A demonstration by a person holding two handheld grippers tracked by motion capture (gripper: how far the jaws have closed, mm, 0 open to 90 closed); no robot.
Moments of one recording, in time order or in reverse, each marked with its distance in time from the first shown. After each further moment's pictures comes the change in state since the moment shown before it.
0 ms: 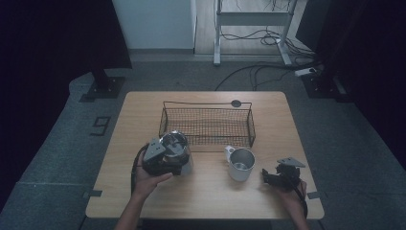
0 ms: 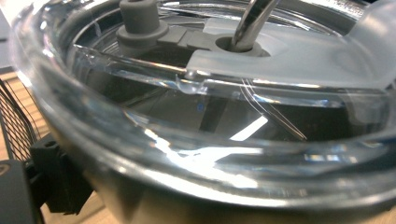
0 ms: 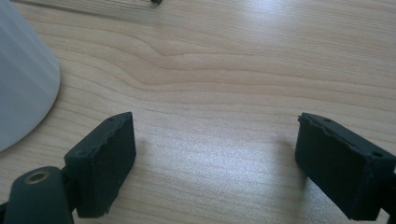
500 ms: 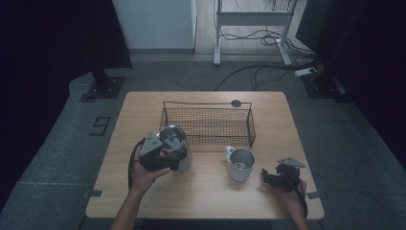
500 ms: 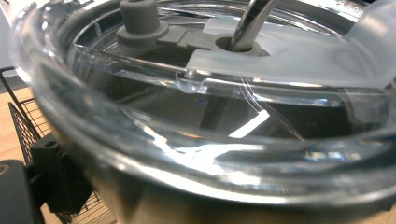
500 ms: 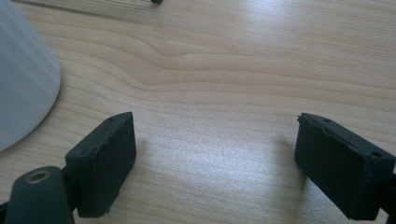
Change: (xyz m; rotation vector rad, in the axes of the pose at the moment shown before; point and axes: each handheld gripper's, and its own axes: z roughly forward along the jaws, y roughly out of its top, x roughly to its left) left arm 0.006 0.017 -0.007 -0.025 0.001 0.002; right arm 0.000 0.000 0.000 -0.001 0.000 -0.003
